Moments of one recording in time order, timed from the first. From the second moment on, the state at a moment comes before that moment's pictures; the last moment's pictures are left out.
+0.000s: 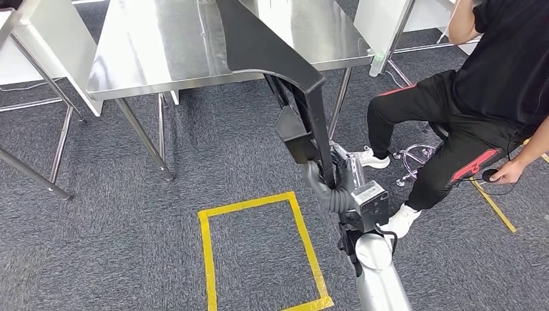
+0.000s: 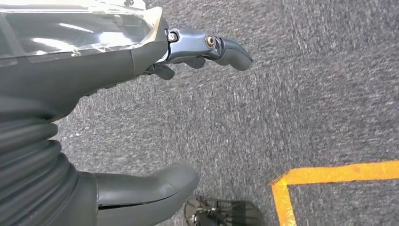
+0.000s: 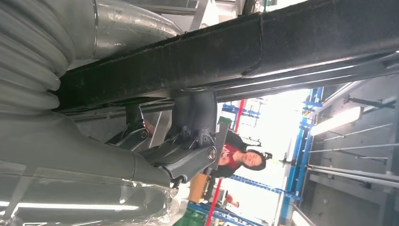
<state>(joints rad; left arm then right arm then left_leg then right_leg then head) -0.13 -0.12 1.07 -0.21 -1.10 0.15 -0.36 -0.15 0.13 0.14 -1.64 0.12 -0.04 -0.48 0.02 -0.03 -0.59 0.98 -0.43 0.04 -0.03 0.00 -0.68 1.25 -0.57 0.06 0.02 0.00</state>
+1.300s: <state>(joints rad) -0.12 -0.12 1.07 -0.21 -1.09 0.15 -0.37 -0.15 0.12 0.15 -1.63 0.10 -0.05 -0.48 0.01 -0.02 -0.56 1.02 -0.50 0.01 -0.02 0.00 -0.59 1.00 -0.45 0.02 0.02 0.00</state>
